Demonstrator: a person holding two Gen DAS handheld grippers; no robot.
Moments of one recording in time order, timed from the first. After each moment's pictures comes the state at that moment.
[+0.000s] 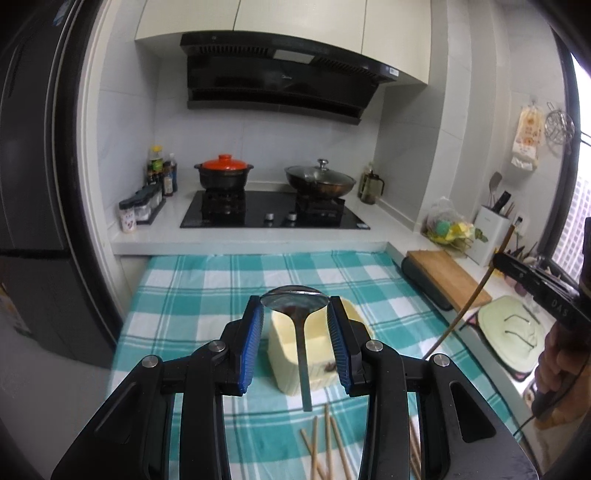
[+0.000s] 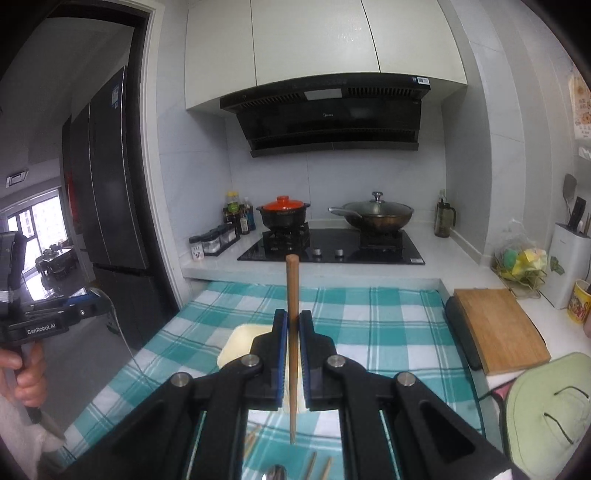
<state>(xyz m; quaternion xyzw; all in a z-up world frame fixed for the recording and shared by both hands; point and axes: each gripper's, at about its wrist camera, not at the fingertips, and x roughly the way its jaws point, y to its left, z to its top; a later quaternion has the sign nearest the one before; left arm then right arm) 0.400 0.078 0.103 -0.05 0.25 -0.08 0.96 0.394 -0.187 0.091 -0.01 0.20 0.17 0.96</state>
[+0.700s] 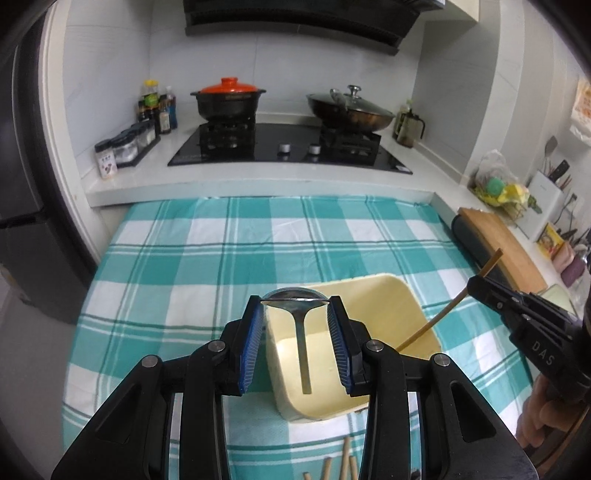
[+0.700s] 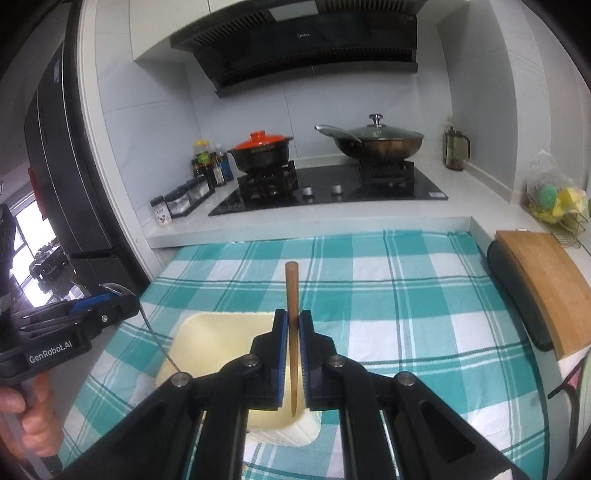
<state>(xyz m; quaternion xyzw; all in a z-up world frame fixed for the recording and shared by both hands) 0.551 0.042 -0.014 -0.04 0.37 -0.04 0.93 0.552 -0.156 -0.033 0.03 0.33 0.15 0.93</state>
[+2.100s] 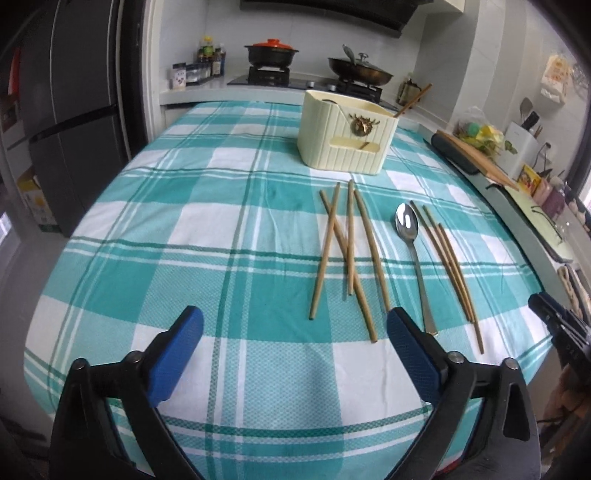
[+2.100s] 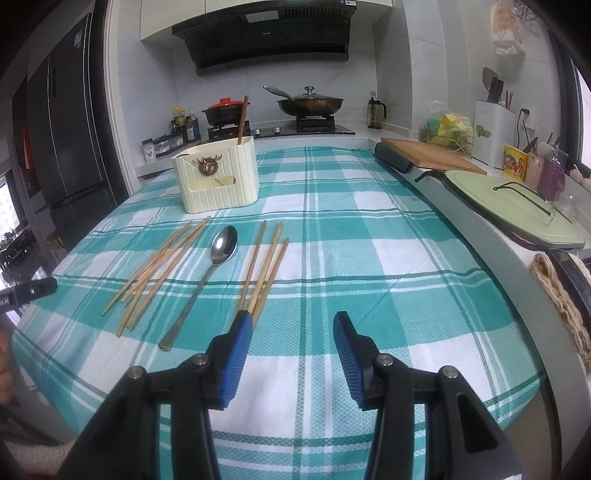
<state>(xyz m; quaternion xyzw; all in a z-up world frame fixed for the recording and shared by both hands) 0.186 0.050 -0.130 -0.08 0.39 0.00 0.92 0.180 -0.259 -0.142 0.00 0.33 0.05 0.94</state>
